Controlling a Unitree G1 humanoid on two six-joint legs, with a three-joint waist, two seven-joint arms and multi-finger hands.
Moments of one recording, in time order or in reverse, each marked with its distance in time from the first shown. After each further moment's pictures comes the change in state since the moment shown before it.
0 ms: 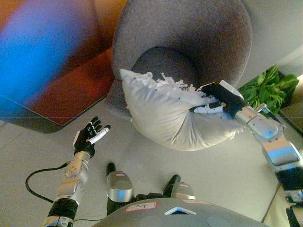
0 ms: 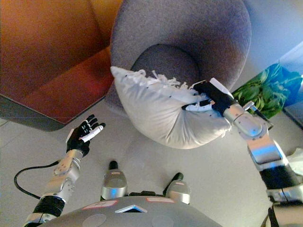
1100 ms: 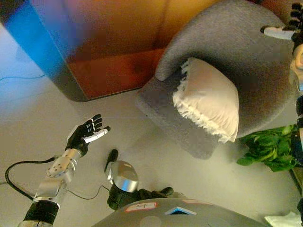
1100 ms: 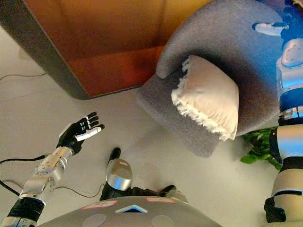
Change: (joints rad) left arm 0.044 0.167 -0.036 -0.121 -0.014 0.062 -0.106; right arm -0.790 -0.021 0.140 0.810 0.131 0.000 -0.521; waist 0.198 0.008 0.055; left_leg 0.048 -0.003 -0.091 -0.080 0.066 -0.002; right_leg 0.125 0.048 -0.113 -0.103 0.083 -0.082
